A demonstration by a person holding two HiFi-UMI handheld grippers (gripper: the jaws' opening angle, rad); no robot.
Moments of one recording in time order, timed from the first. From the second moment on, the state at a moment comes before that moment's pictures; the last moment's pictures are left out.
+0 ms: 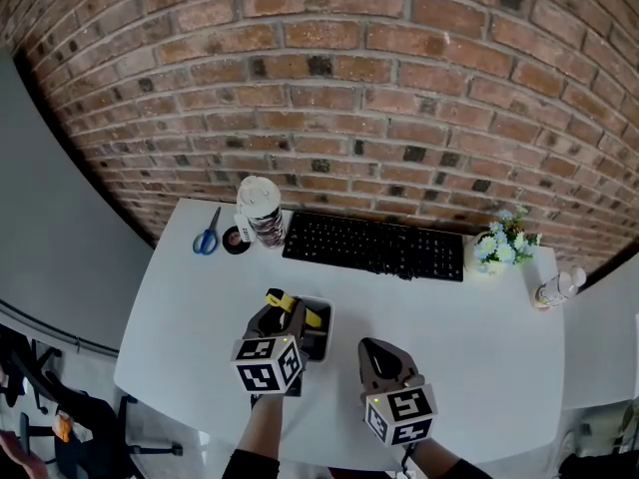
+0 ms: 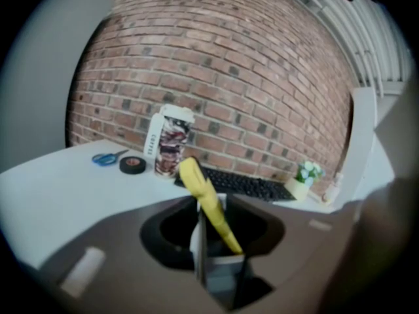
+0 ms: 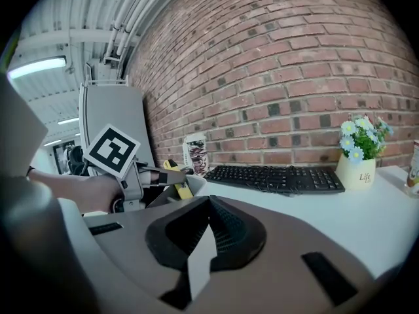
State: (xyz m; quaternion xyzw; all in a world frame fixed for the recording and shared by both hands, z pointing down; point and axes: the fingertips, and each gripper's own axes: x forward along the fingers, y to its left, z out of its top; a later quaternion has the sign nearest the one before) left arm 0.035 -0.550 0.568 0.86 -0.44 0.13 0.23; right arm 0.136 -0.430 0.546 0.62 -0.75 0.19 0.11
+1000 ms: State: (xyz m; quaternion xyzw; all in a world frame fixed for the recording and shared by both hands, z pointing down) left arm 0.027 -0.543 0.537 0.86 -0.47 0.09 0.17; right arm 0.146 -0.415 0.532 0.63 -0.75 0.18 0.10
